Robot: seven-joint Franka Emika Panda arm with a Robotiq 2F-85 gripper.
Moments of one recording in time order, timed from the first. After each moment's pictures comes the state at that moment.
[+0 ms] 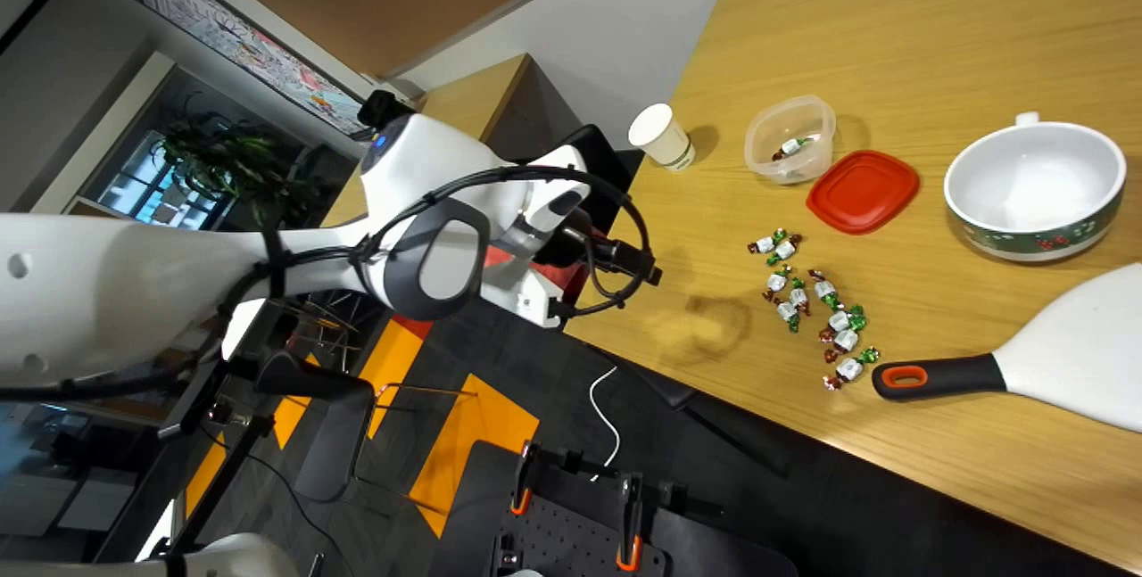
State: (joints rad) arm -0.15 0.01 -0.13 -2.58 -0.04 2.72 0.02
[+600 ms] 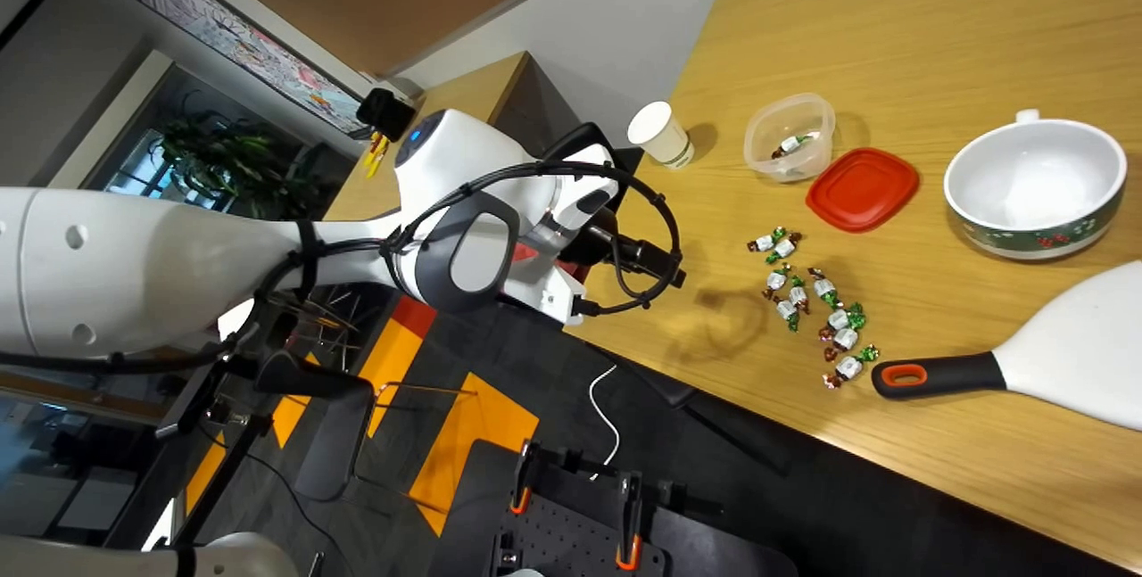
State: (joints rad) arm -0.15 0.10 -0.16 -2.53 -0.07 2.73 0.05
